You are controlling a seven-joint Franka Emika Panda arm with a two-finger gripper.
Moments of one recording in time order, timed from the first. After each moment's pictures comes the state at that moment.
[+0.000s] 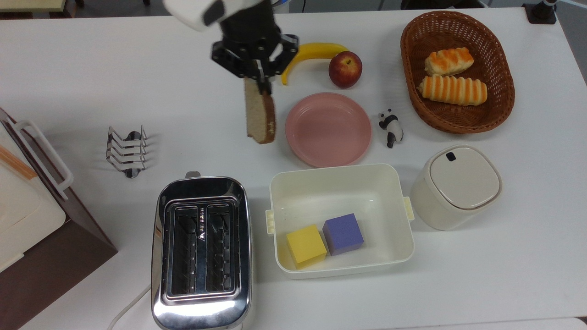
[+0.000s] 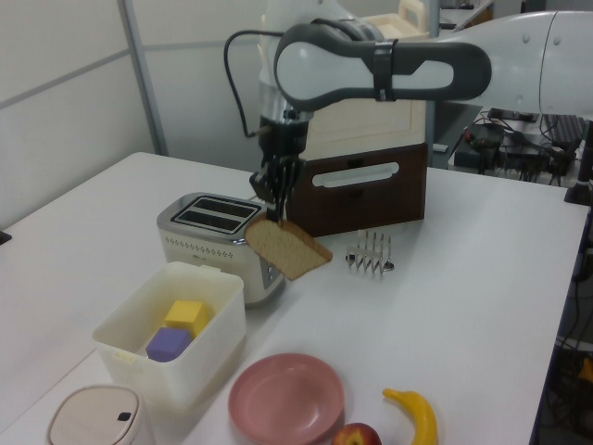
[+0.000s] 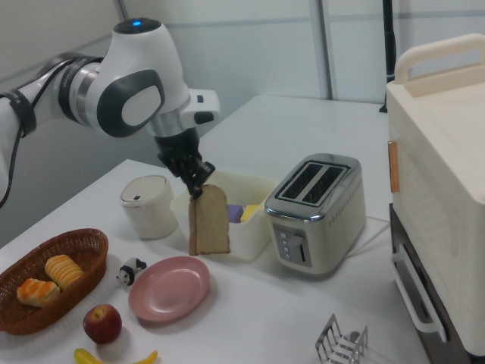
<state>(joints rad) 0.08 0.25 -0.05 -1.38 0.15 1.76 0.00</state>
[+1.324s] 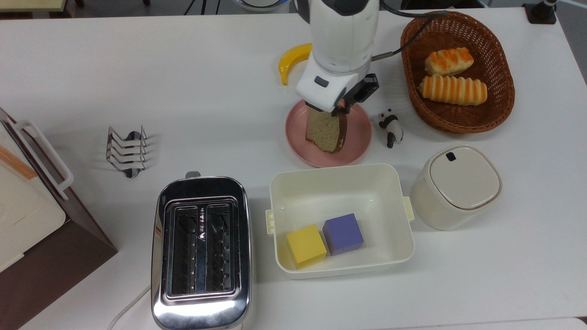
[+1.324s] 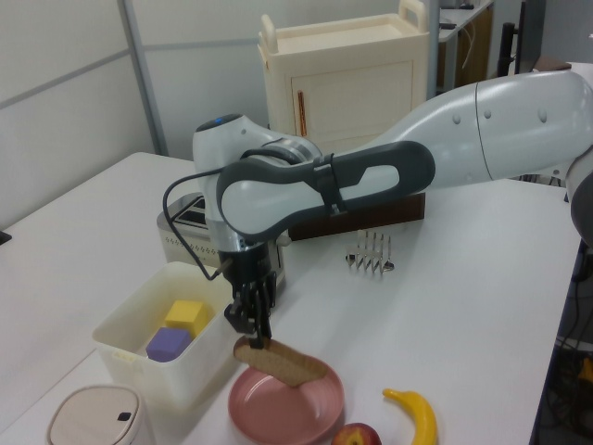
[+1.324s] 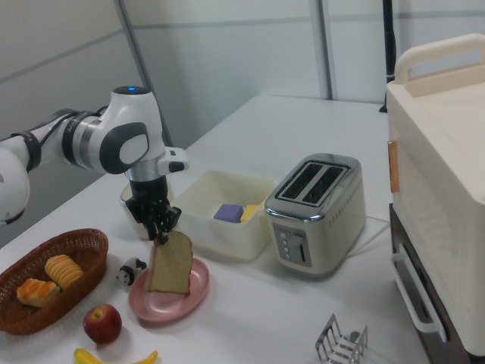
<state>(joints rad) 0.29 0.39 -0.04 -1.47 0.14 1.76 0.00</state>
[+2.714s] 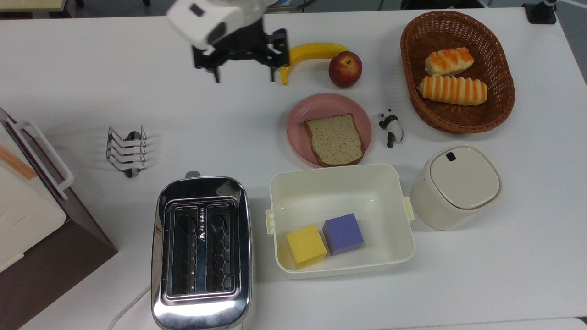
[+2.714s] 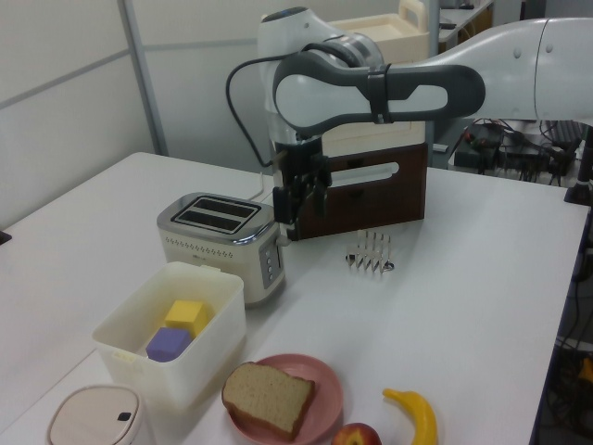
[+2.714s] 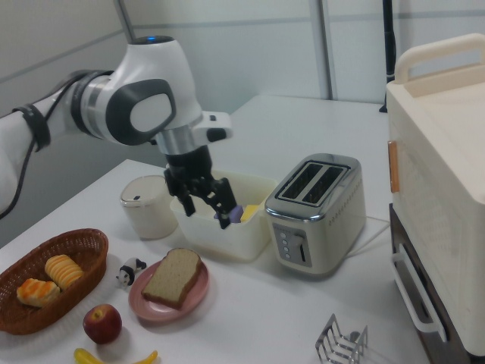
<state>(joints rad) 0.10 0.25 -0.10 -1.42 0.01 1.65 -0.03</state>
